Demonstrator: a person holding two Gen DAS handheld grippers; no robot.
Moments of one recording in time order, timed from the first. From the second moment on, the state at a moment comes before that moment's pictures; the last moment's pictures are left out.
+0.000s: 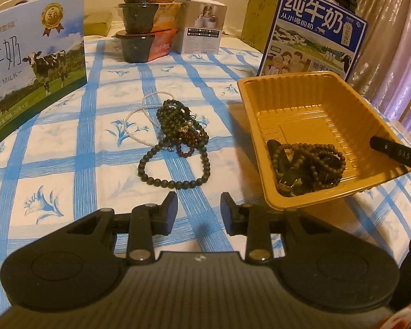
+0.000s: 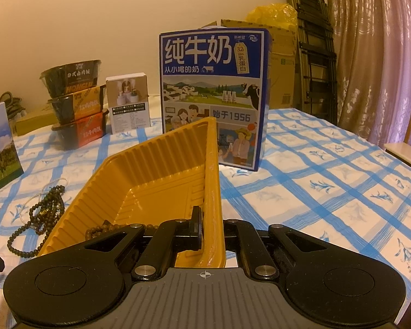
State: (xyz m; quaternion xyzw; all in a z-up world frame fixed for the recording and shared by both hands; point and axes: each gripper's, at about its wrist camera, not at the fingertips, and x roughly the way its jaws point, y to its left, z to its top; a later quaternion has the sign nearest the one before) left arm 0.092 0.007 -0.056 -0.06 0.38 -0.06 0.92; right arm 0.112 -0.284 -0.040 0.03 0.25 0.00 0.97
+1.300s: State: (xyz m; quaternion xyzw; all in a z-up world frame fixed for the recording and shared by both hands) left arm 0.198 -0.020 -0.101 0.00 0.40 -0.09 0.91; right arm 0.112 -0.285 -0.042 0.03 0.25 0.00 0.97
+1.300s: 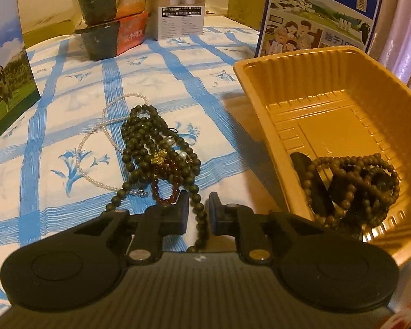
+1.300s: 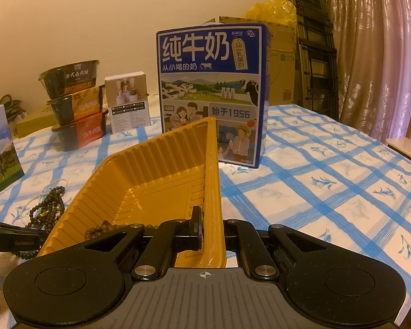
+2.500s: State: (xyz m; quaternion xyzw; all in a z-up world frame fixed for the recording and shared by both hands) left arm 0.164 0.066 0.177 -0.03 0.17 -0.09 0.98; right arm 0.114 -0.286 -0.047 0.04 0.25 0.00 0.97
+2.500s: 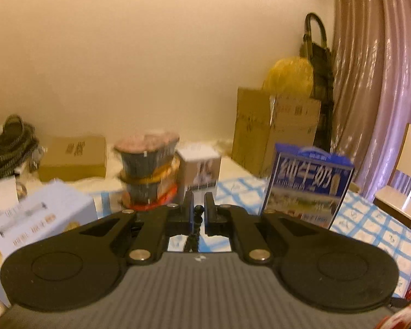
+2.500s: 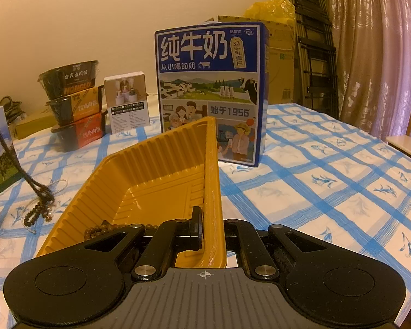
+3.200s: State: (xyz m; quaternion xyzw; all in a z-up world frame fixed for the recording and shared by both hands) left arm 0.117 0.064 0.278 -0.01 0.10 -0.07 0.99; right arm 0.114 -0.288 -0.047 0.04 0.25 0.00 0.97
